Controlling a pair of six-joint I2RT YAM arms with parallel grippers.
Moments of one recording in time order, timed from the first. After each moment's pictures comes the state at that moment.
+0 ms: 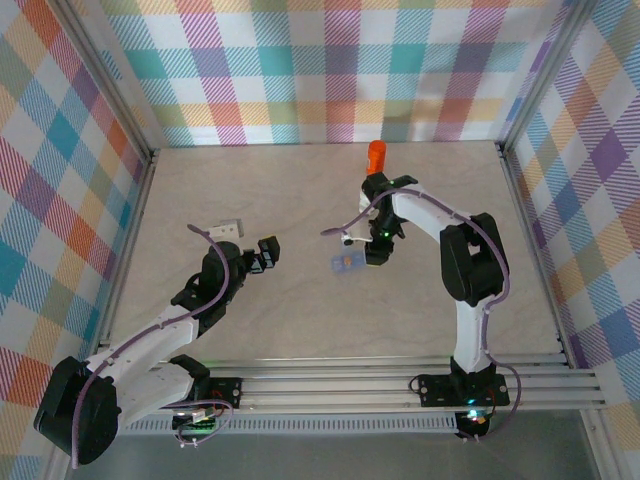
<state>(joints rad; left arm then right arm) -0.50 0.99 0.47 0.13 -0.28 -0.47 0.45 2.01 1.56 -1.08 -0.24 -1.13</state>
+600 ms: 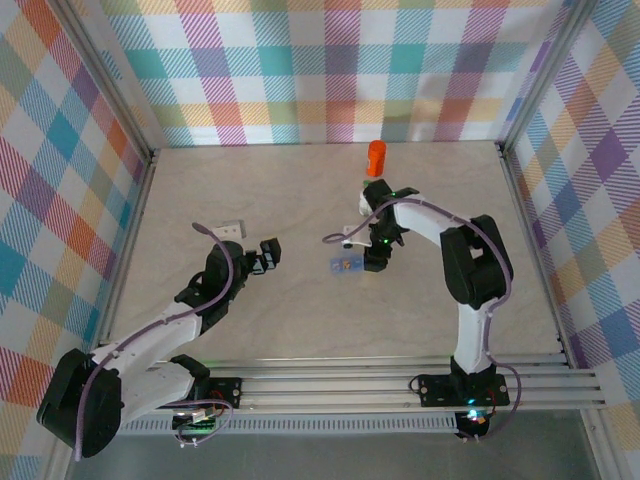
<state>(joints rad) -0.50 1.04 0.47 0.13 -0.28 -0.47 0.45 1.95 1.41 -0.87 -0.24 -1.07</state>
